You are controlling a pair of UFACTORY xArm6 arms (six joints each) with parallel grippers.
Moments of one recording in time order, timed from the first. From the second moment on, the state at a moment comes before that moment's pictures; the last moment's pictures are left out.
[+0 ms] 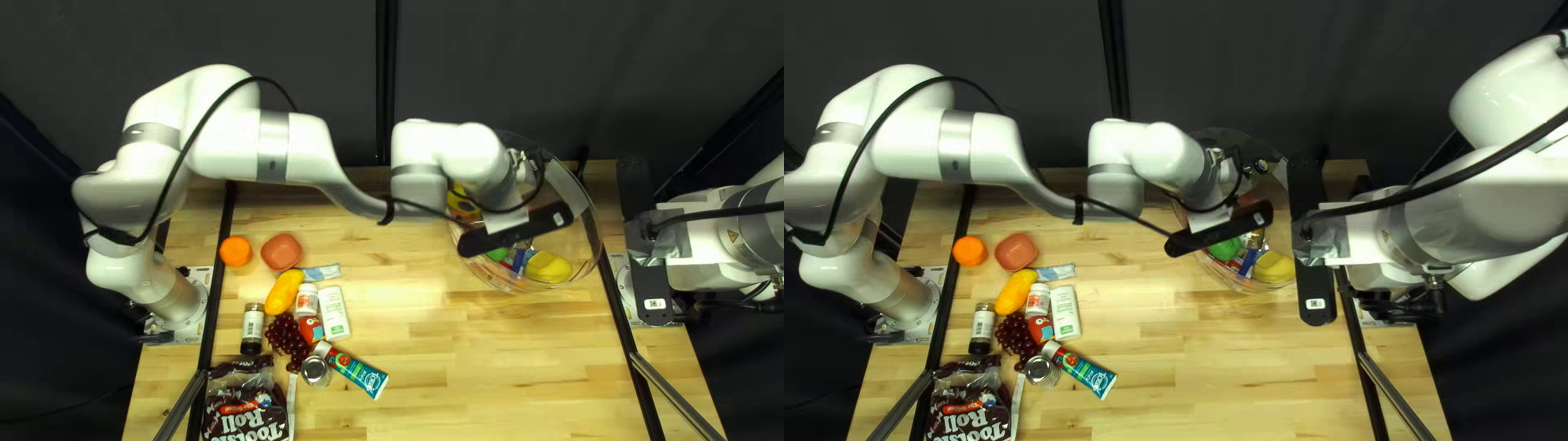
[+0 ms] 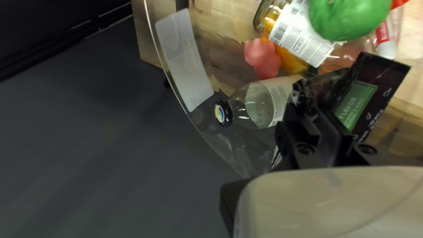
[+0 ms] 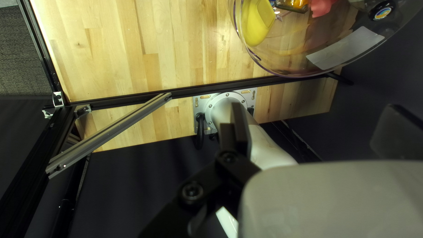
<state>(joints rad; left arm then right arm) 0.05 0.38 -1.67 0.33 0.85 1.26 0.64 -0.42 -1.41 -0.24 2.01 0.53</state>
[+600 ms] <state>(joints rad) -0.29 0.25 -1.47 0.26 1.09 1.01 0.64 -0.42 -1.41 -0.24 2.01 0.53</state>
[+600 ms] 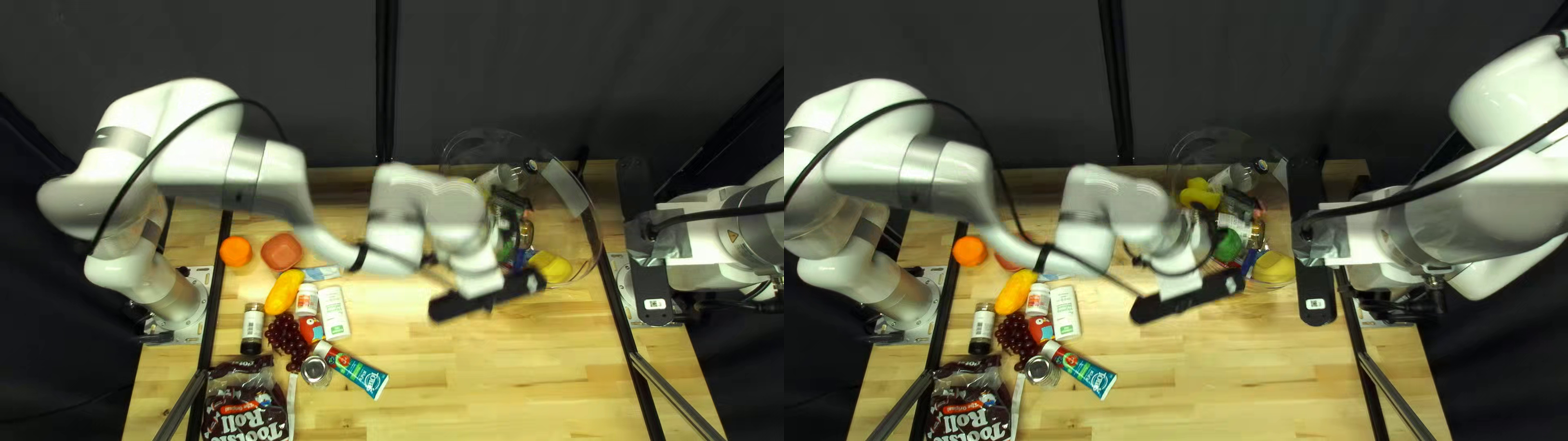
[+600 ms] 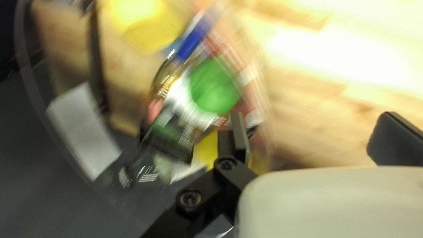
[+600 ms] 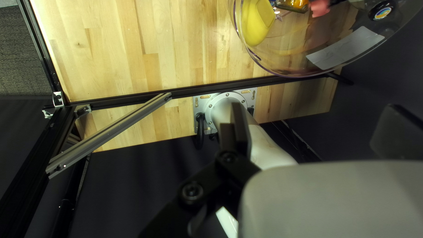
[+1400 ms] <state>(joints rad) -0.52 0.28 -1.14 0.05 0.99 0.65 0.64 -0.42 -1.41 -0.24 2.01 0.53</state>
